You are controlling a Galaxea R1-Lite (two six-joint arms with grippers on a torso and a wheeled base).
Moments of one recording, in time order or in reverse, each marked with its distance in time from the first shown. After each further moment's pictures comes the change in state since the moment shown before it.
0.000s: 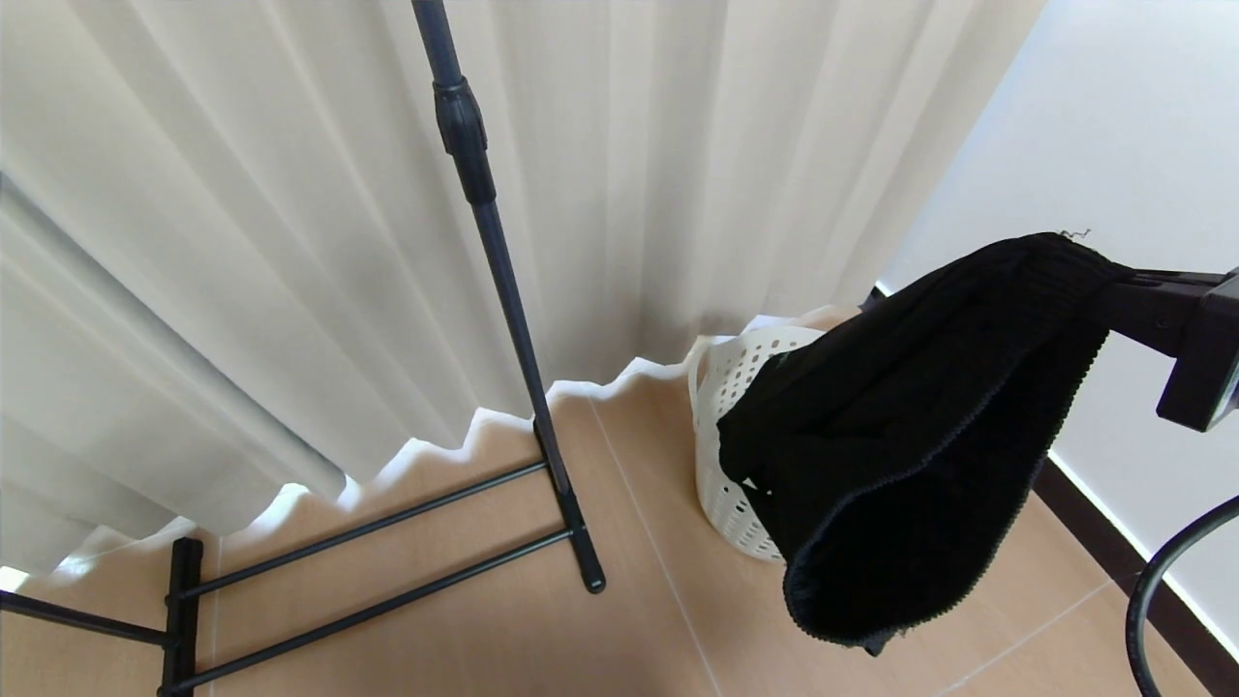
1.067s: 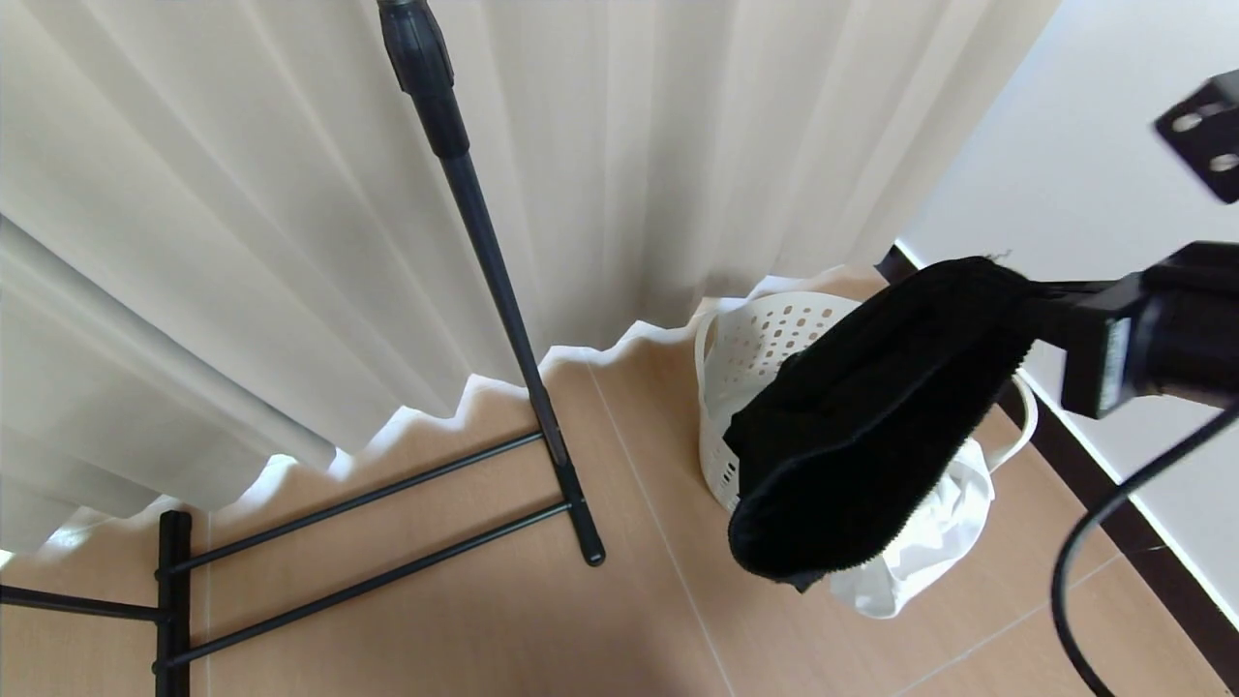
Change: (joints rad) left arm 0.000 0.000 0.001 -0.001 0.004 0.000; right arm -0.028 0.098 -0.068 0.063 -0.017 -0.061
